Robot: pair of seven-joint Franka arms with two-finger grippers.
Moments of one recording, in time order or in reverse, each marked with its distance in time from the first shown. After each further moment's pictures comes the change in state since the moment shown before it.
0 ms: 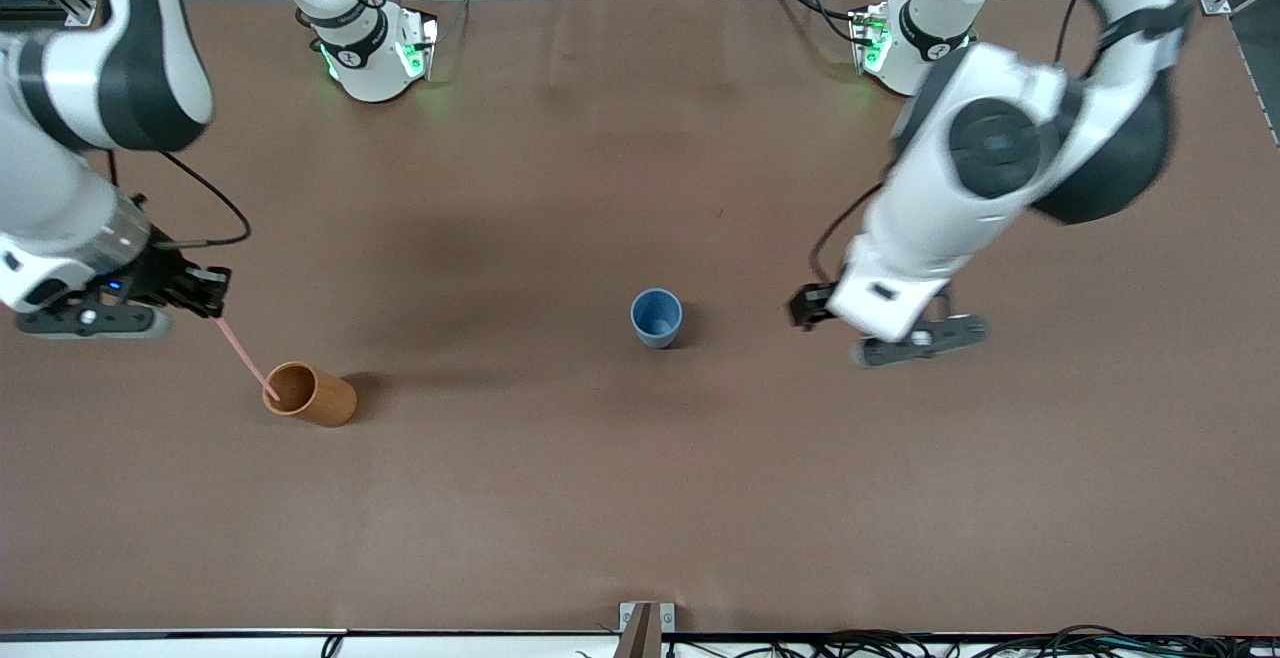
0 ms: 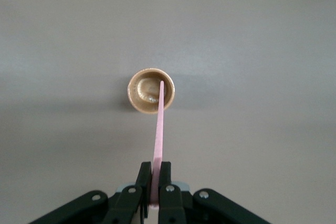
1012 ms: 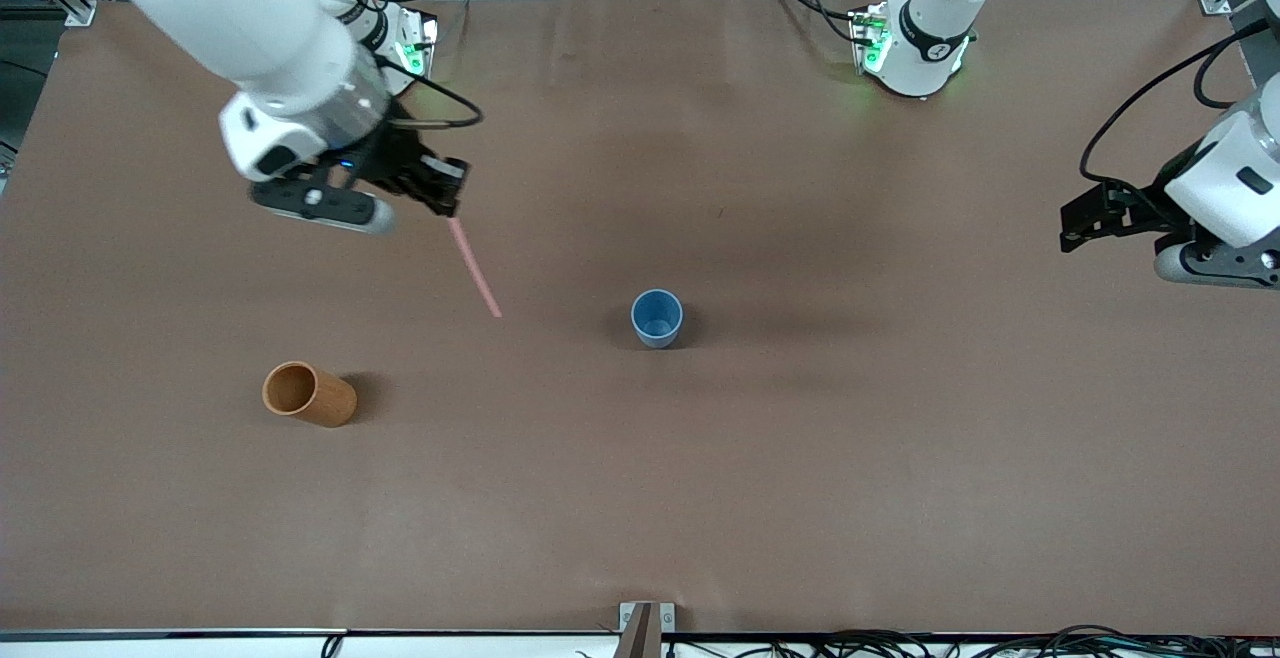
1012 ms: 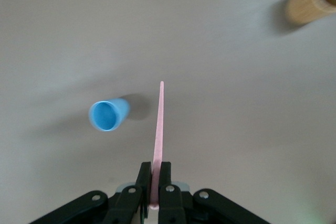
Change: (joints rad) left arm 0.140 -0.200 0.149 -0.032 -0.034 -0.193 0.551; right arm 0.031 0.155 0.532 0.309 0.132 -0.138 0.828
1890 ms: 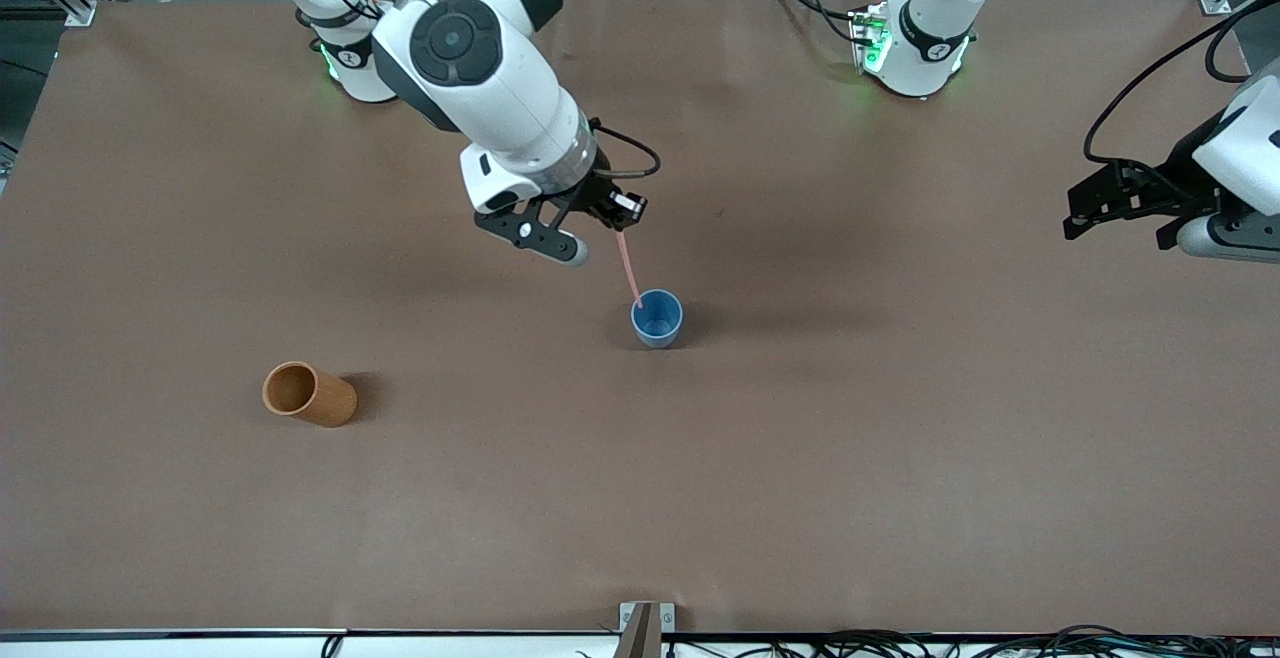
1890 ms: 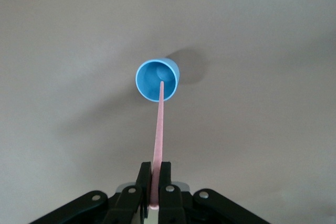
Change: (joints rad) left arm 0.018 -0.055 0.013 -0.043 -0.064 0.041 0.030; right arm 0.138 0.265 0.140 0.056 -0.120 0.164 0.391
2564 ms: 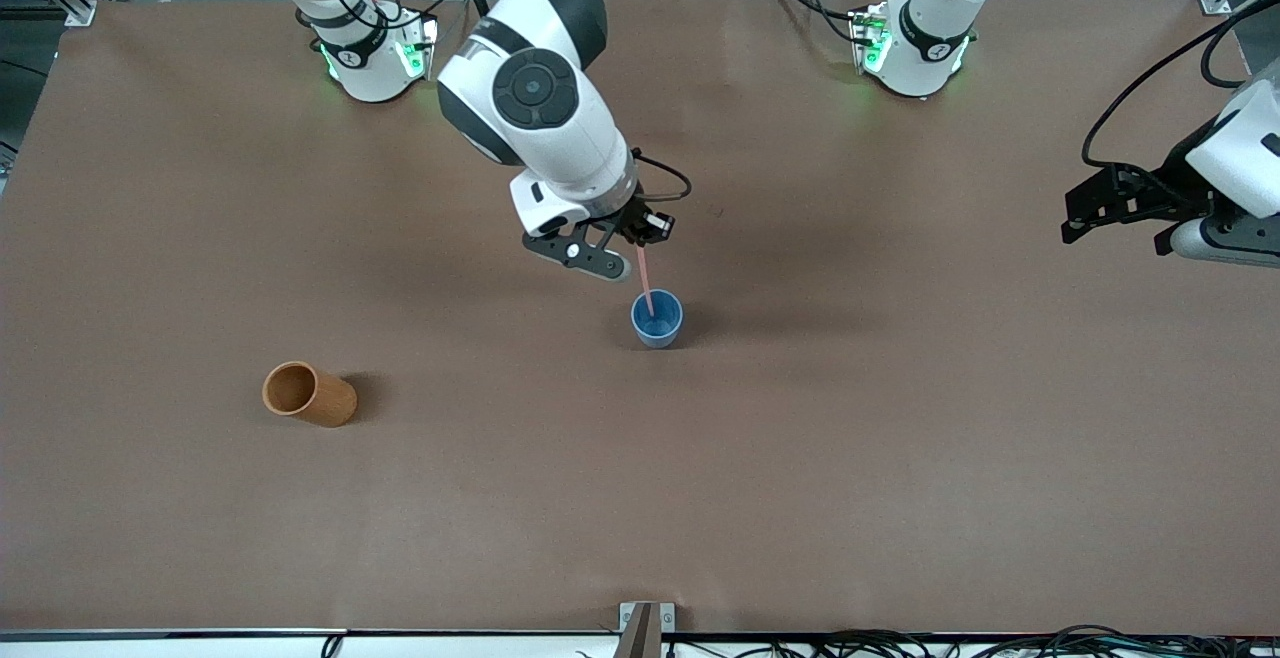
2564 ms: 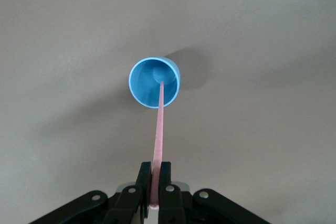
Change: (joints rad) left arm -0.004 -0.003 0.003 -0.017 0.004 0.025 0.022; right arm 0.064 0.102 0.002 0.000 -0.129 0.061 0.011
